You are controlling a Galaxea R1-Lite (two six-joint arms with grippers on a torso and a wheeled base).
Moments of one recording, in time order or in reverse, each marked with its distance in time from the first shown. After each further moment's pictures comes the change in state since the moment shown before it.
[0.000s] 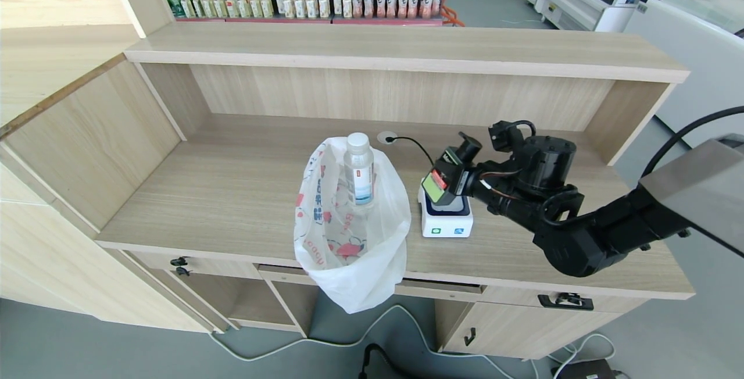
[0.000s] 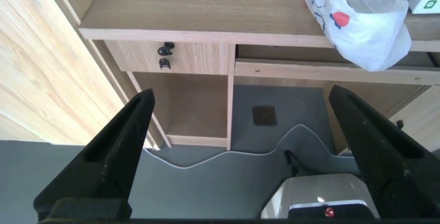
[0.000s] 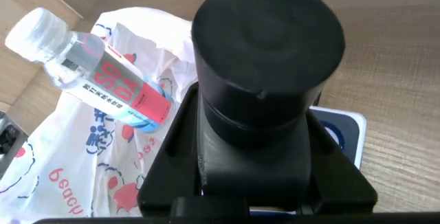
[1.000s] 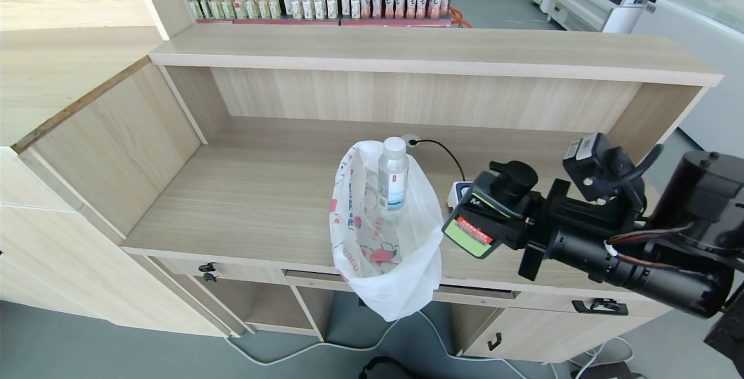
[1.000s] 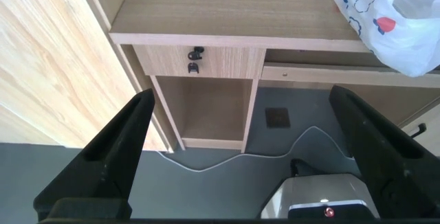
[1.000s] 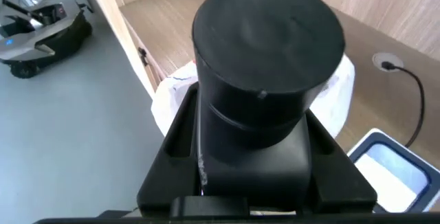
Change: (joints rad) left arm 0.000 0.000 0.000 0.000 0.000 -0.001; right arm 0.138 -0.526 0.518 0.002 0.245 -0.469
